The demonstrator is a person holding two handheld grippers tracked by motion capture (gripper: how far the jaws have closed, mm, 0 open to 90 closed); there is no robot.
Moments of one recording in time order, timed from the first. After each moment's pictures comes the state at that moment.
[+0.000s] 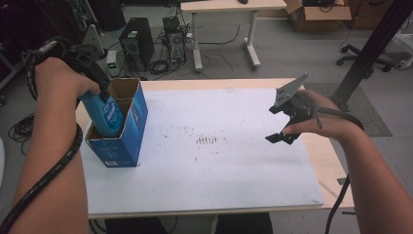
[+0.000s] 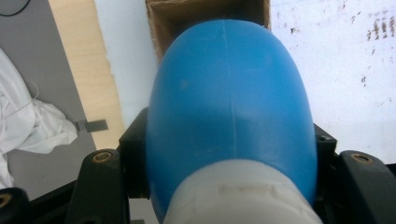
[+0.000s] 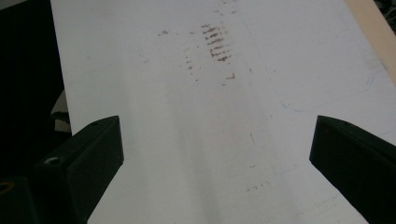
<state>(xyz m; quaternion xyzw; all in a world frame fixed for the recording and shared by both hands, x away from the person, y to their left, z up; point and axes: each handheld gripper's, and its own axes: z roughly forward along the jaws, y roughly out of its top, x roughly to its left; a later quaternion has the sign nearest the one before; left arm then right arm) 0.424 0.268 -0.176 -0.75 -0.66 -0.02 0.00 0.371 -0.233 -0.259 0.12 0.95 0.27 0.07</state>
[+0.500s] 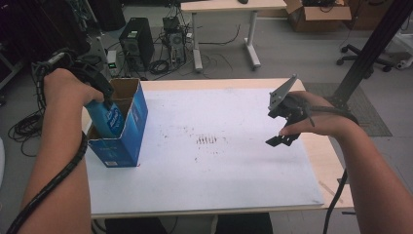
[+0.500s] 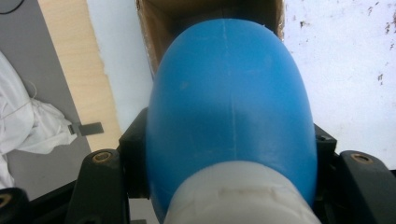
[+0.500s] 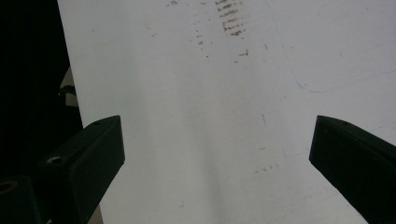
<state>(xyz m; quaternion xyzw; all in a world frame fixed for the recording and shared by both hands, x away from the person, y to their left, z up) 0.425 0.270 -0.202 -0.75 -0.66 -0.02 0.01 0.374 -0.225 -0.263 0.11 0.97 0.22 0.04</state>
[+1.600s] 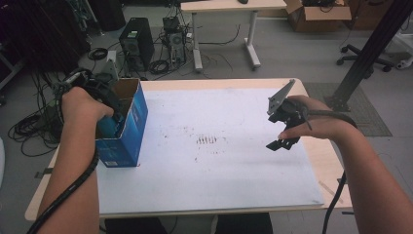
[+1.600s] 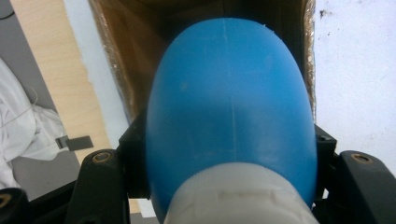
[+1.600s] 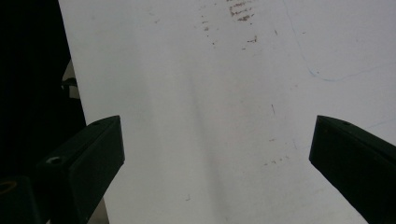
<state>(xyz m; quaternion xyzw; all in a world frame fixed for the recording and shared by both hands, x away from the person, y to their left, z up) 0.427 0.261 -0.256 -0.76 -0.65 -0.03 0.02 0.372 -0.225 -0.274 0.12 0.97 0.20 0.03</state>
